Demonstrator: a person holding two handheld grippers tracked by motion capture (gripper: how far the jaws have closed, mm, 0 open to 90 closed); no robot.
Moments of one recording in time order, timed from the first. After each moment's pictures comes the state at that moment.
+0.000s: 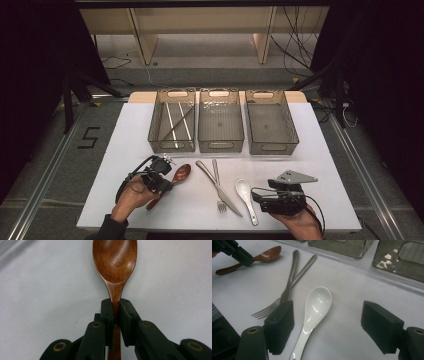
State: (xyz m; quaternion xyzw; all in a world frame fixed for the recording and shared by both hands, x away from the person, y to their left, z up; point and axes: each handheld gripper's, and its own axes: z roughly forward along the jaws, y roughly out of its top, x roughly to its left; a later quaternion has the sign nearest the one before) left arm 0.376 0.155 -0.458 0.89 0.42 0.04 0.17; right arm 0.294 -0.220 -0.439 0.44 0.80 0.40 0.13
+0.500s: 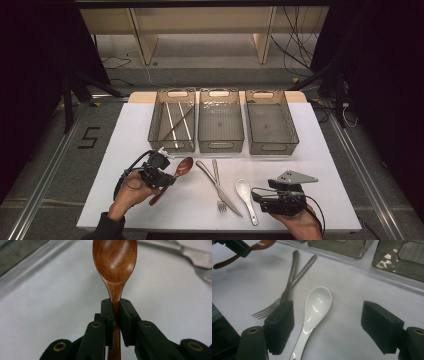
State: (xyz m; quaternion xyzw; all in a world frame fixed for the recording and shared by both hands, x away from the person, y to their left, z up) left arm 0.378 0.156 -0.433 0.88 0.41 0.04 0.24; right arm 0.294 -0.220 -0.439 0.44 0.79 0.40 0.13
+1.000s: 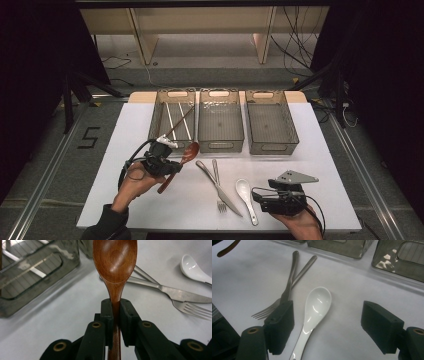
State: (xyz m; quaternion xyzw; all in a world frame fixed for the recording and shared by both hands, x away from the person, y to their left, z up) left arm 0.392 0.148 -0.407 0.86 0.41 0.06 0.30; right arm 0.294 -0.221 -0.439 0.44 0.79 0.40 0.13
